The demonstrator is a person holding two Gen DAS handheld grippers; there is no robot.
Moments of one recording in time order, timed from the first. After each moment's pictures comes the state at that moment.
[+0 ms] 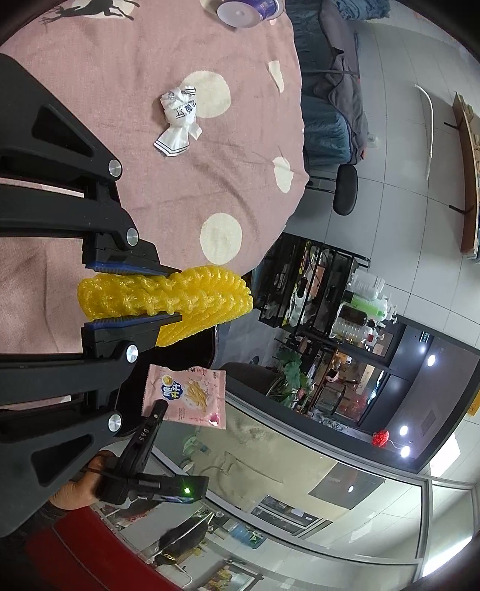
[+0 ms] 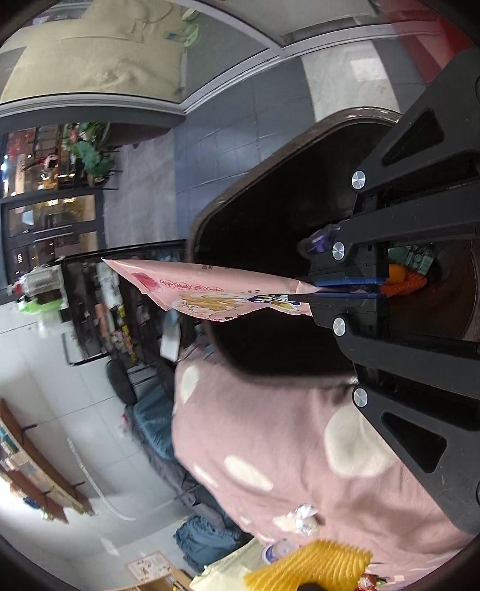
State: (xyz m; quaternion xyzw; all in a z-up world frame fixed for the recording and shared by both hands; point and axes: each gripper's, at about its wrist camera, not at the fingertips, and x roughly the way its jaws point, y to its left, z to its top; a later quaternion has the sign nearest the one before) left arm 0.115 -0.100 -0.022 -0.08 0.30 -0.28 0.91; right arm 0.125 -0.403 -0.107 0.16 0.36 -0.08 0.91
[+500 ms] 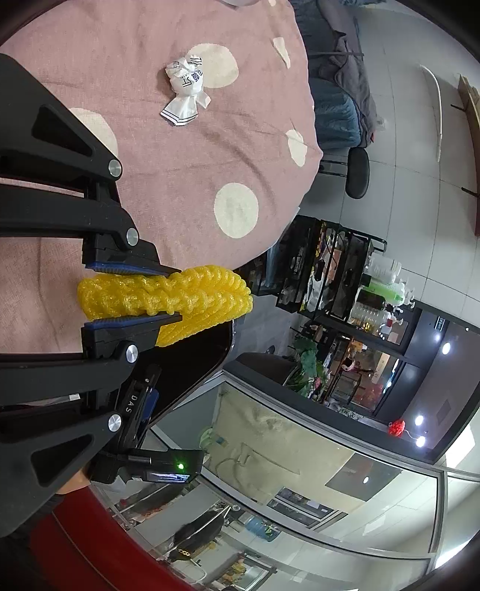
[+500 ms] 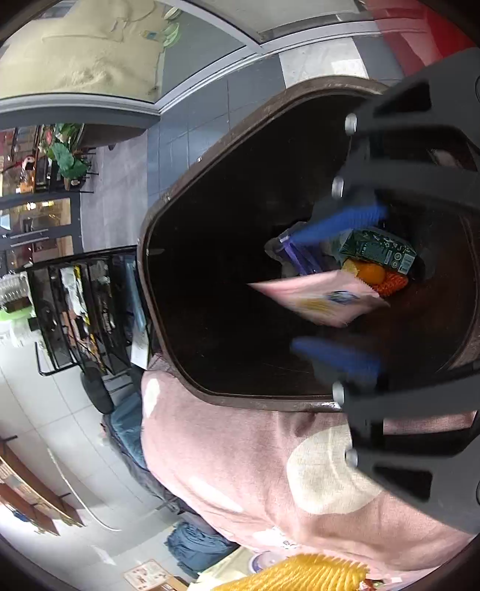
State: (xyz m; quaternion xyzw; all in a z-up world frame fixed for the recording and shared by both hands) left arm 0.119 -0.127 -0.032 -0.07 0.32 -0.30 0.90; right arm 0.119 -0.400 -0.142 0.17 0.39 -0.09 0.90
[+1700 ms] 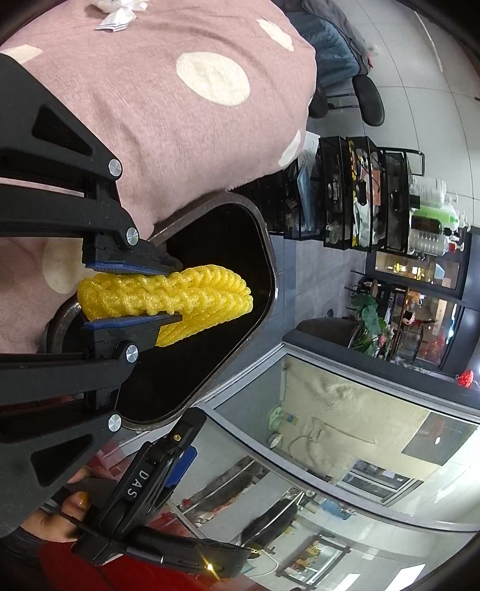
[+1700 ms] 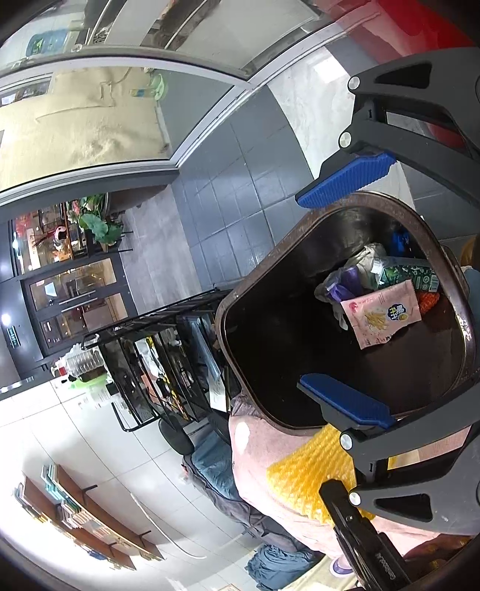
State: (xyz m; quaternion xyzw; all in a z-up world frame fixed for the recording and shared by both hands) left arm 0.151 -0.248 -0.055 0.04 0.39 -0.37 0.84; right arm 0.071 -0.451 -0.099 0.23 0.29 -0.19 0.91
